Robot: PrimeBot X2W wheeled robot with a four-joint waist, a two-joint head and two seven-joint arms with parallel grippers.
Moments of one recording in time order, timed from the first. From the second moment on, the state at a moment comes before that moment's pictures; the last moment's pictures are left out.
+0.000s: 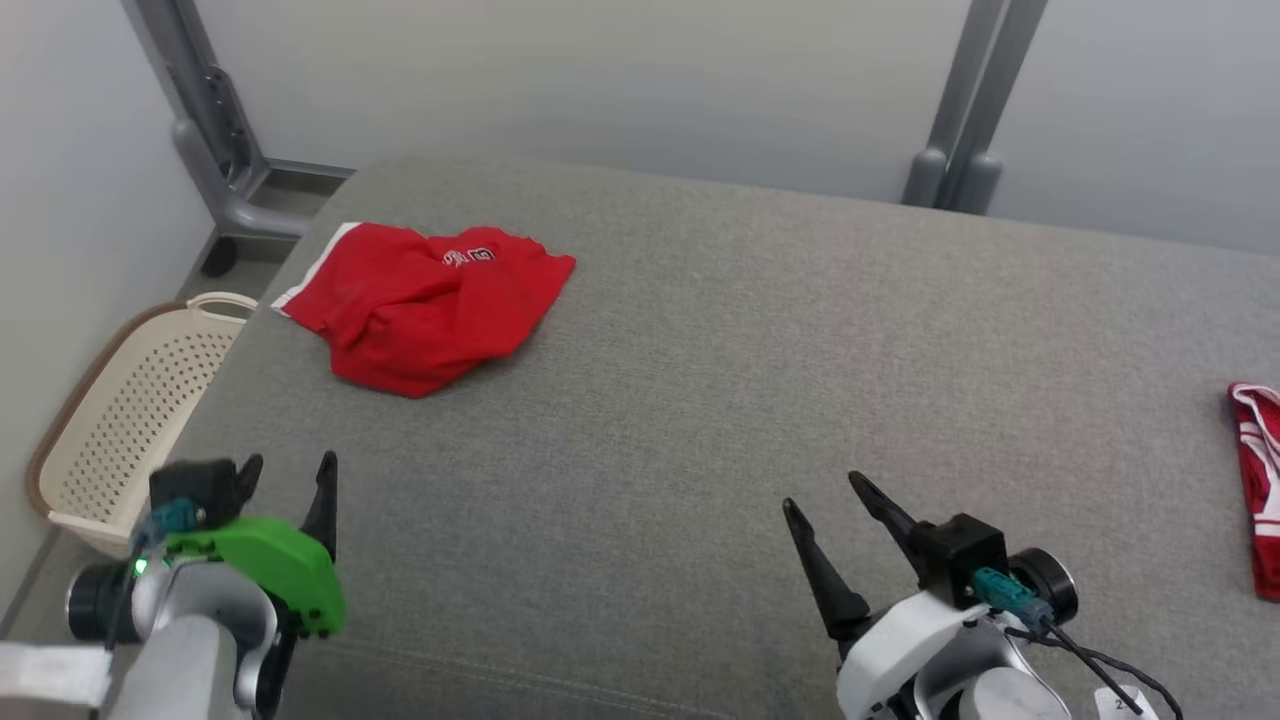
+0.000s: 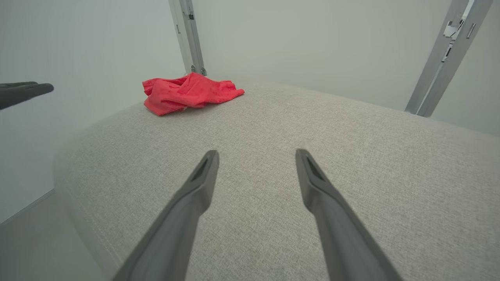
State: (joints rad) left arm -0.26 0.21 -0.10 0.52 -0.30 -0.10 -0.01; right arm -0.09 -0.05 0.27 0.26 0.12 0.13 -0.14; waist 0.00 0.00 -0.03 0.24
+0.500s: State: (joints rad) left arm -0.73 0.32 -0.18 0.81 -0.34 -0.13 0.23; right arm -0.14 -0.05 0.35 0.02 0.02 0.13 -0.02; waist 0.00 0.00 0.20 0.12
